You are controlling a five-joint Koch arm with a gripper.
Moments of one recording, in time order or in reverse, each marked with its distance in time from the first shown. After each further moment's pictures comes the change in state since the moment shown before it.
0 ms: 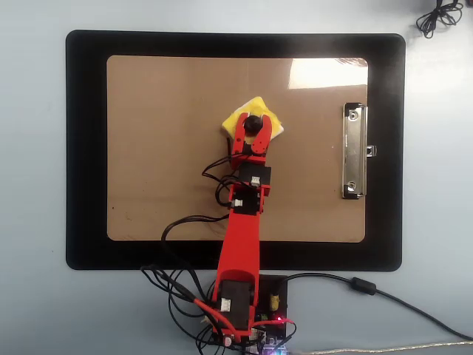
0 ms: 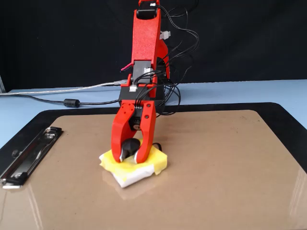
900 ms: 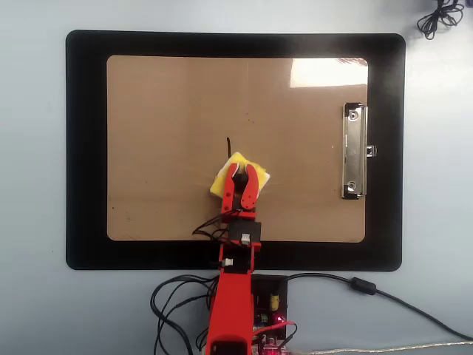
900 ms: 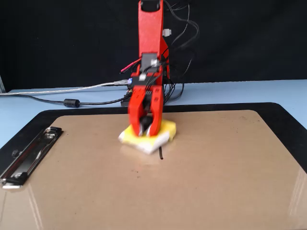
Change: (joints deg) arm -4.1 23.9 35.7 -9.5 -1.2
